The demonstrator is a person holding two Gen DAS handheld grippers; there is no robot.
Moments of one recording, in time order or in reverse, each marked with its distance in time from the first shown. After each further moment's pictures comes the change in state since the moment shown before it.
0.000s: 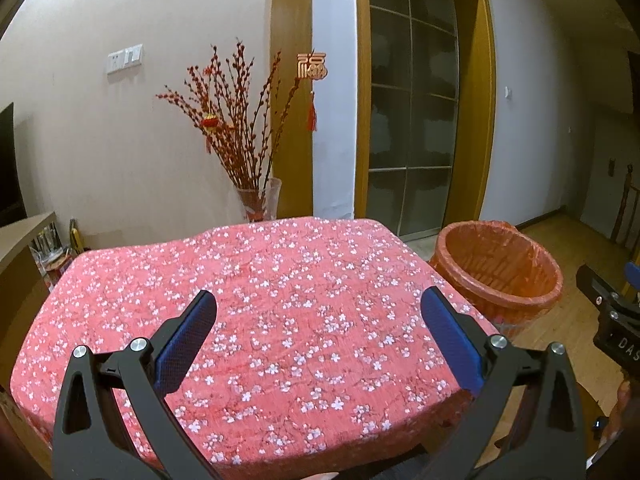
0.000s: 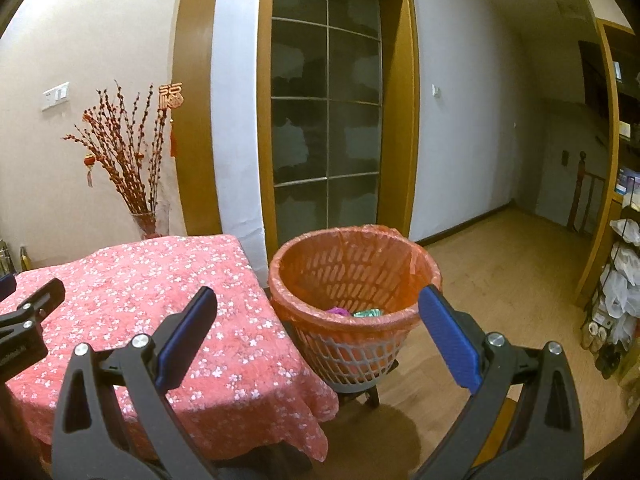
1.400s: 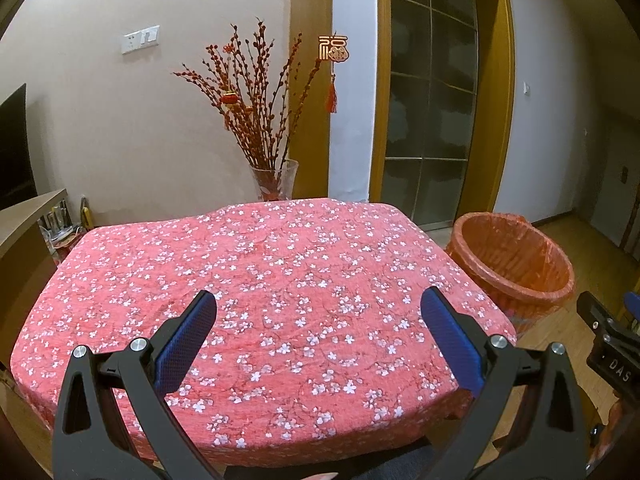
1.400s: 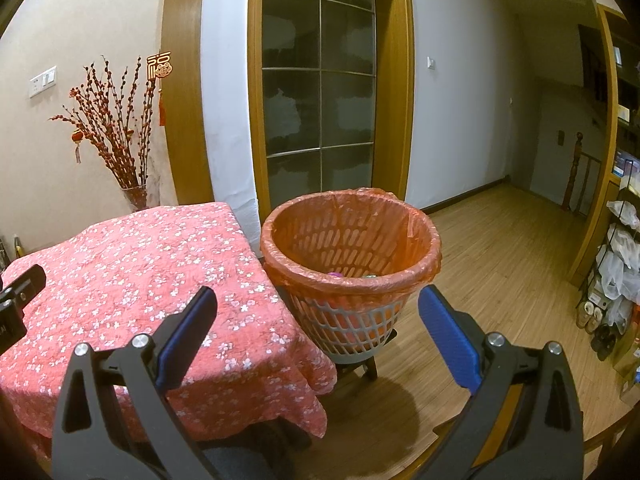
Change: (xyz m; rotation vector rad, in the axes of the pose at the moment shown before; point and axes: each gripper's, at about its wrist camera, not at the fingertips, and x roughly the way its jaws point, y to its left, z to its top) left arm 0.003 0.009 -0.009 -0.039 0.042 0.047; right arm 0.012 -0.002 -0.021 0.011 0.089 -0.016
